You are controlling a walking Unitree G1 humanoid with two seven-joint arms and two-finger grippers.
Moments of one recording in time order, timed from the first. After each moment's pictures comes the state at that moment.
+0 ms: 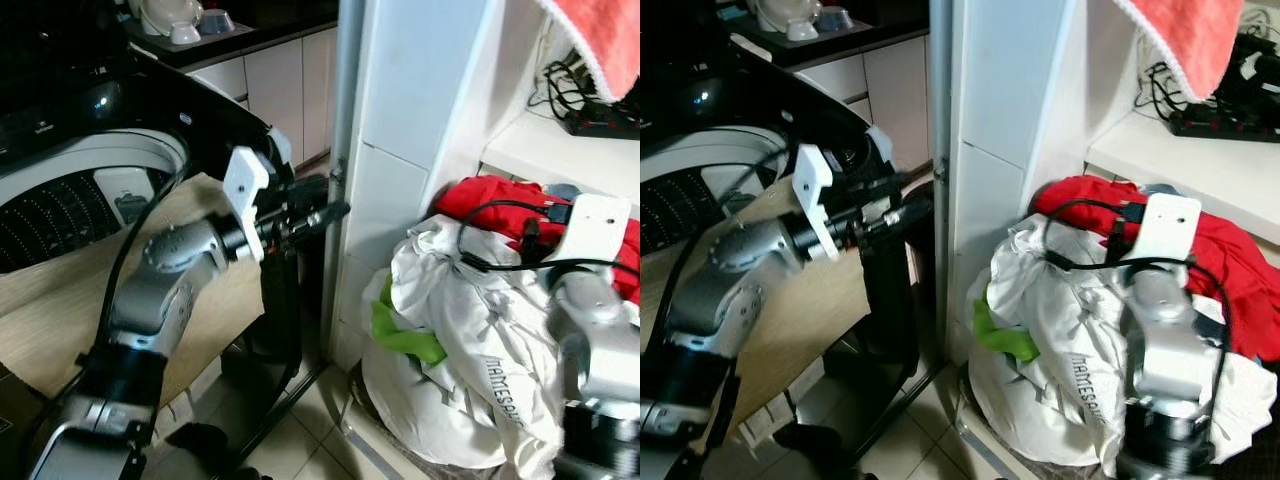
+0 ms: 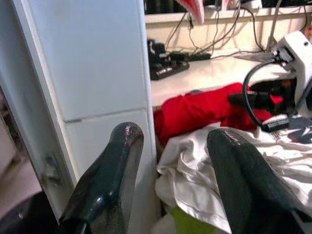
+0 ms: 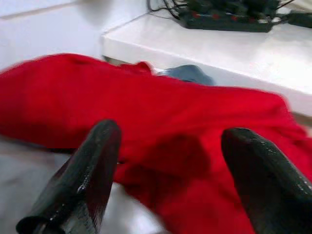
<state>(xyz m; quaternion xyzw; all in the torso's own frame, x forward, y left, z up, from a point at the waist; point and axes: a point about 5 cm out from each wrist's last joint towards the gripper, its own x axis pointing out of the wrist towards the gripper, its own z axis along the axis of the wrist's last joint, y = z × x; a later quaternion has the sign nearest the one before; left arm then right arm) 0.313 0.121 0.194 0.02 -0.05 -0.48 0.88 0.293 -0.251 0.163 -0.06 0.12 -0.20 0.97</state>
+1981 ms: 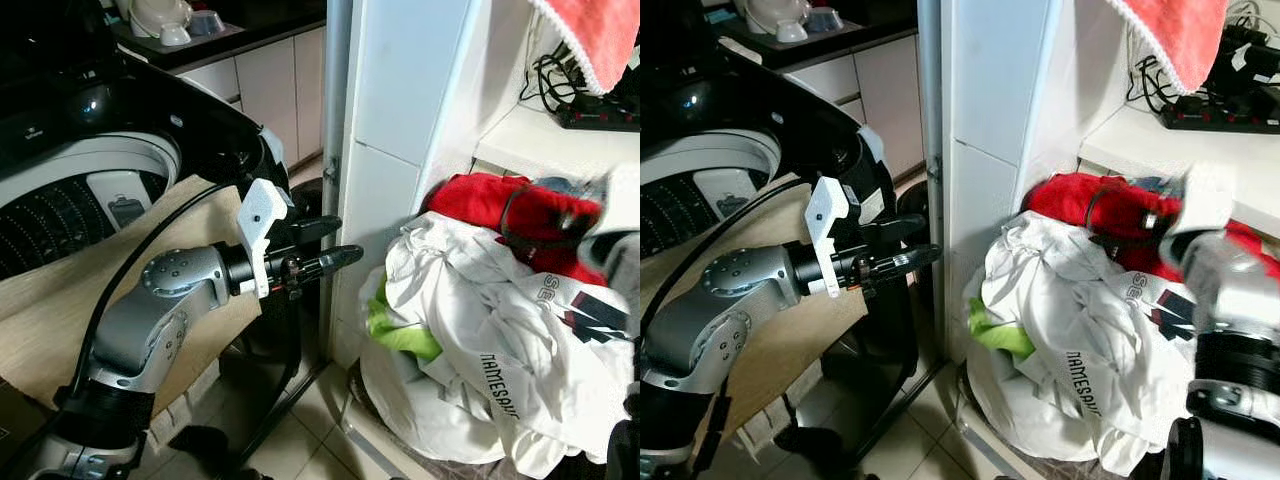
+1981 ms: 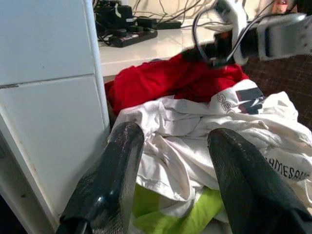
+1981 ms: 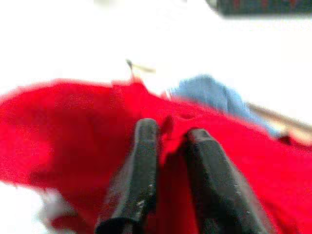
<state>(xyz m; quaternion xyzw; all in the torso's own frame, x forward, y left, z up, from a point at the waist) 0.281 0.108 0.190 0.02 0.02 -0.52 0.85 0.326 -0.306 0.187 0.00 0.14 -0.07 0.99</state>
